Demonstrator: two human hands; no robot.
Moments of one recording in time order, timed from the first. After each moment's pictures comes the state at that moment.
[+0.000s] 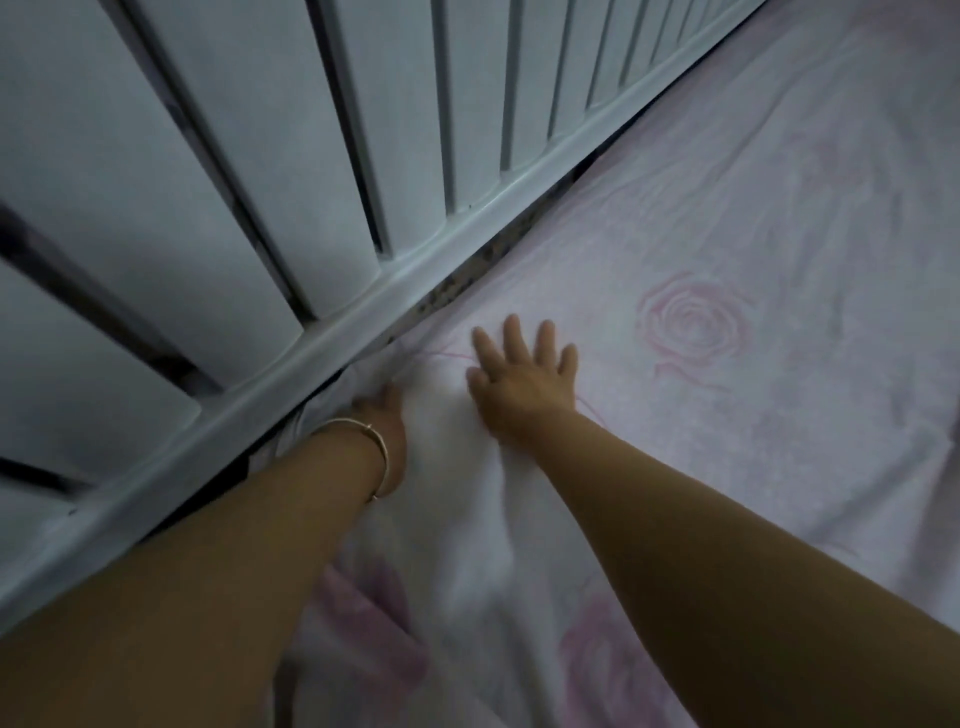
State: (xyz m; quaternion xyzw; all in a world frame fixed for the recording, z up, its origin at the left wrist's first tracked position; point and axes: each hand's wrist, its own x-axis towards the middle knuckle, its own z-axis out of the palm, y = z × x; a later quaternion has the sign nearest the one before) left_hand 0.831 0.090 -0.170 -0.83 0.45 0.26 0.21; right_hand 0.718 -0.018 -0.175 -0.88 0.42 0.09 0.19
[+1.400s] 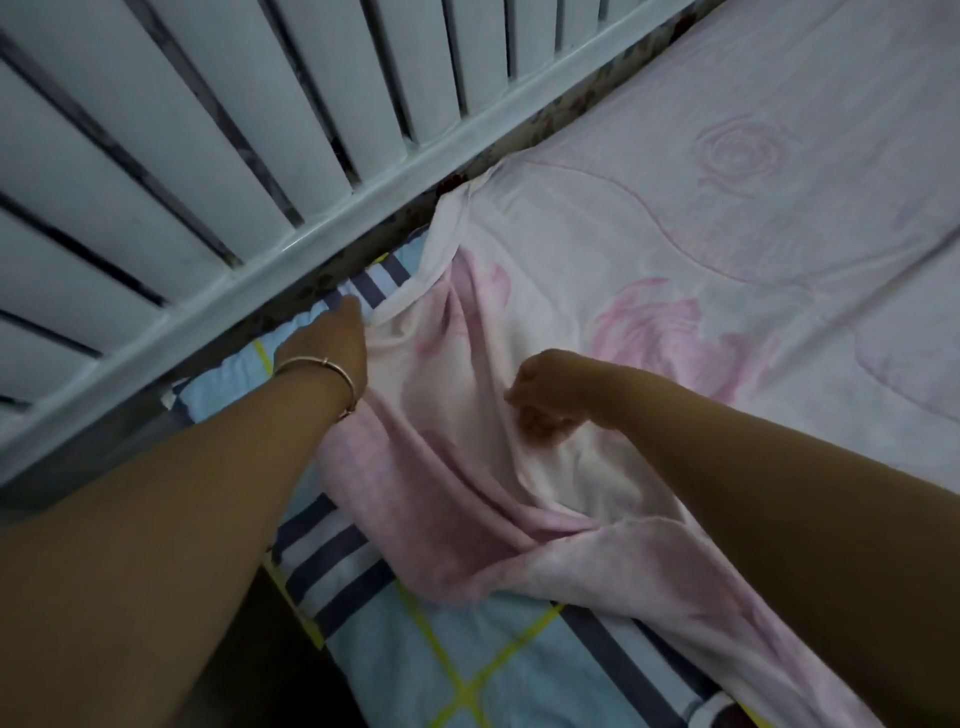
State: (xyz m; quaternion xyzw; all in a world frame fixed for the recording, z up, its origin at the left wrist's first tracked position) left_hand 0.731 0.369 -0.080 -0.94 0.30 0.13 0.04; right_hand 0.564 0.227 -0.101 -0.70 0.36 0.24 0.57
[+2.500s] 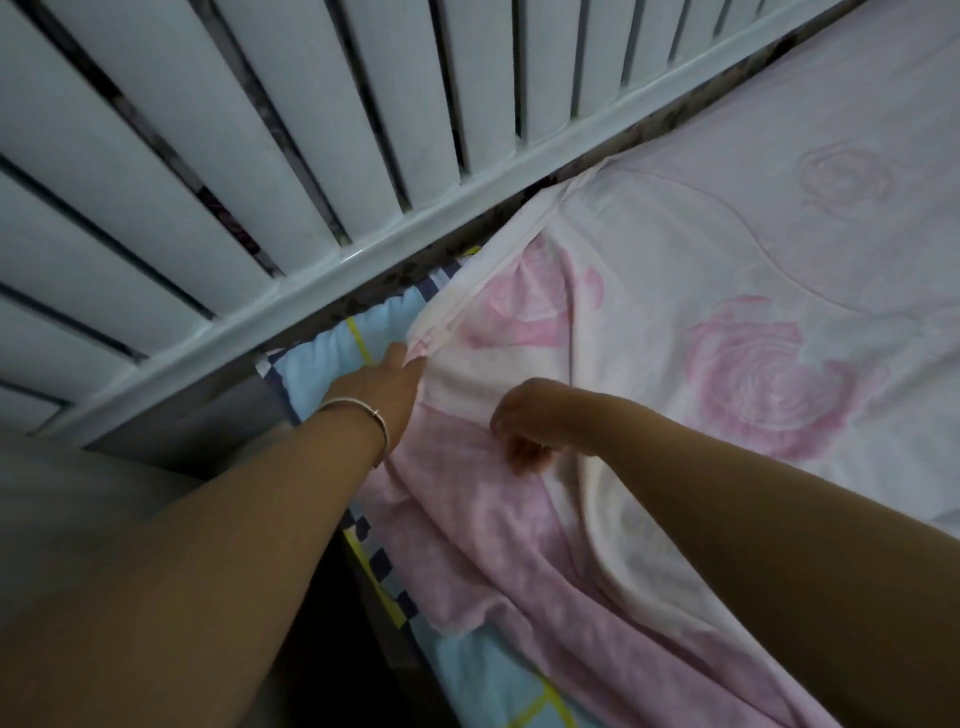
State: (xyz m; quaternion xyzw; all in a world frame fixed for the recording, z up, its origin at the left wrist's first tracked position) left_hand 0.737 0.453 -0.089 -0.89 0.38 0.20 0.16; right_hand 0.625 0.313 -0.104 -0.71 0.30 0.33 0.54
